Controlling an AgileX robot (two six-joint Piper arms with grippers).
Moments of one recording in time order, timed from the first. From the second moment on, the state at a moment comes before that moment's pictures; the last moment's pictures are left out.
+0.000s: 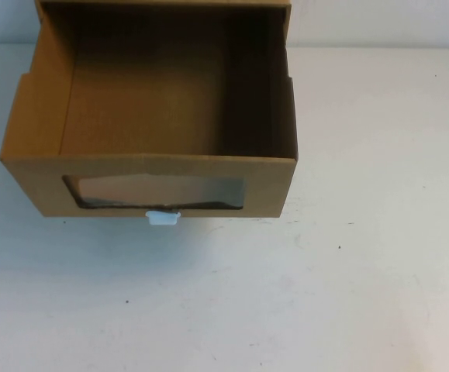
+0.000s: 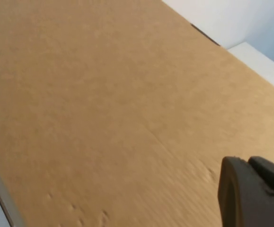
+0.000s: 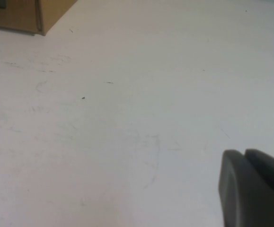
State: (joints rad) right arm 0.08 -0.01 0.03 0.15 0.35 -0.30; left arm -0.08 1.91 -2.32 -0.66 1.16 0.53
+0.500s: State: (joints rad) right arm 0.08 -0.01 0.03 0.15 0.35 -0.30; left arm -0.08 2.11 -2.39 -0.65 1.15 0.56
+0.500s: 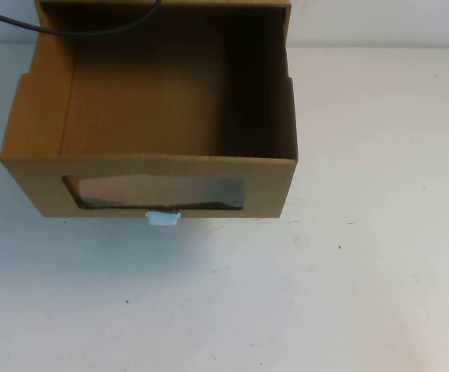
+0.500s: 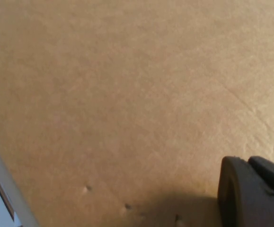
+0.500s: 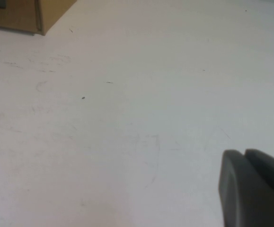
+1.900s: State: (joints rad) right arm 0.08 0.77 -0.60 0.66 0.81 -0.32; left arm -0.08 2.11 -2.39 -0.65 1.19 0.56
